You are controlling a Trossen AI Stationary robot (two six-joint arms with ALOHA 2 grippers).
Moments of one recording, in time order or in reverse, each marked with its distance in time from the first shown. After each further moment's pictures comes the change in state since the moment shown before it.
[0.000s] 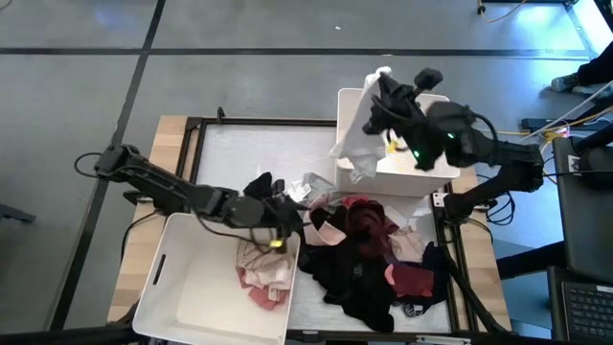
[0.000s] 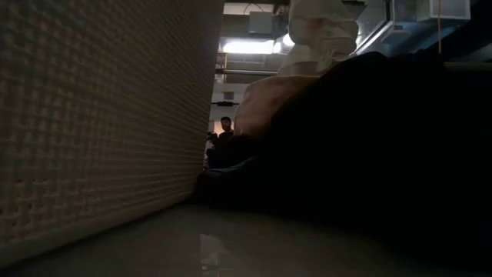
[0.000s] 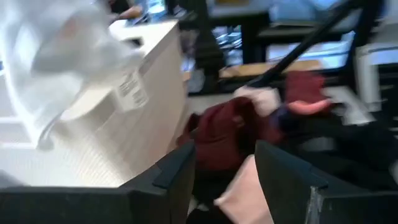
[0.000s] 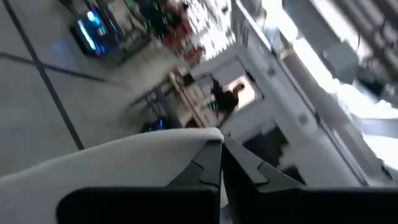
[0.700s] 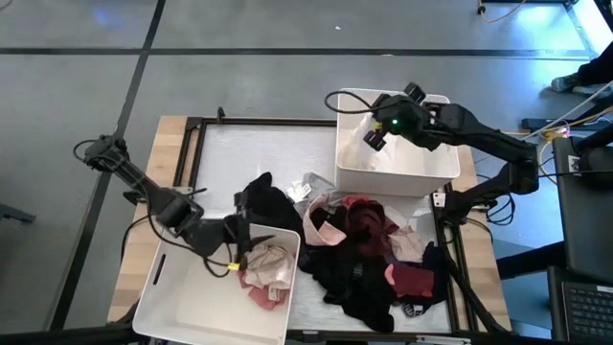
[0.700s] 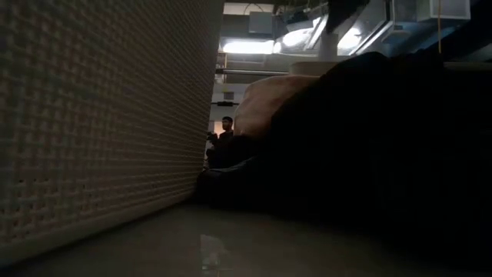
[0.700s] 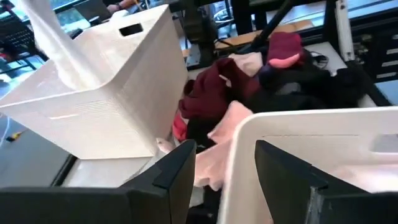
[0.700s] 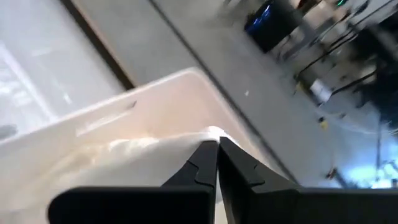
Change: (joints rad) left arm -0.297 -0.197 0.002 -0.418 -0.298 -0.111; right arm -0.296 0.018 -0.040 -0.893 -0.489 1.065
